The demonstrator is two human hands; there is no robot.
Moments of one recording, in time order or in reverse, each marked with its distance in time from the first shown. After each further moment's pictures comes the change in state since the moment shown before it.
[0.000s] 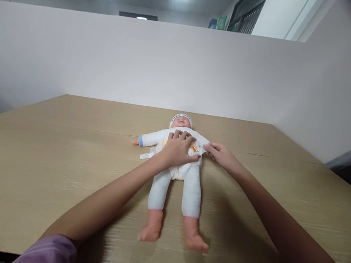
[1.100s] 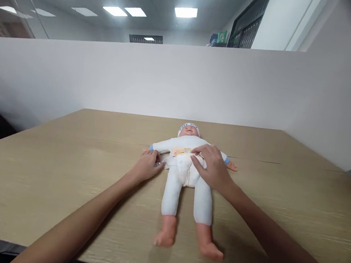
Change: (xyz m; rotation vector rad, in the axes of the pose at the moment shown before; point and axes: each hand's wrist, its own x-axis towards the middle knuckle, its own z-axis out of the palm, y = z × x) left_hand -0.101 -0.109 -0.012 -0.014 0.031 -0.276; right_hand -0.029 -0.050 0.065 -0.464 0.254 -0.665
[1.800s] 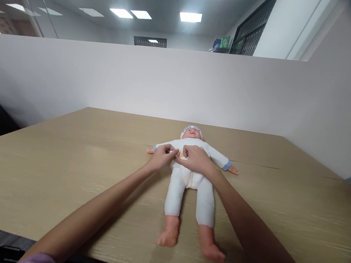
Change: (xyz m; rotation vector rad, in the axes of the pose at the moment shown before) left_hand 0.035 0.042 -0.008 -0.811 0.038 -0.120; right_hand 0.060 -0.010 0.040 -0.116 -0.399 0.231
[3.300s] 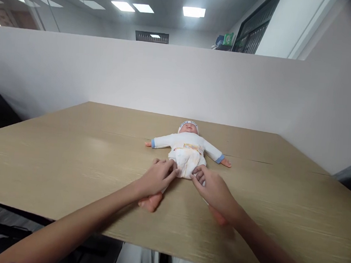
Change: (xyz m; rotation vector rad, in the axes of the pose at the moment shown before) left_hand -0.100 0.033 0.026 0.630 -0.217 0.211; right_hand -0.140 0.006 -0.004 0.235 0.027 0.130
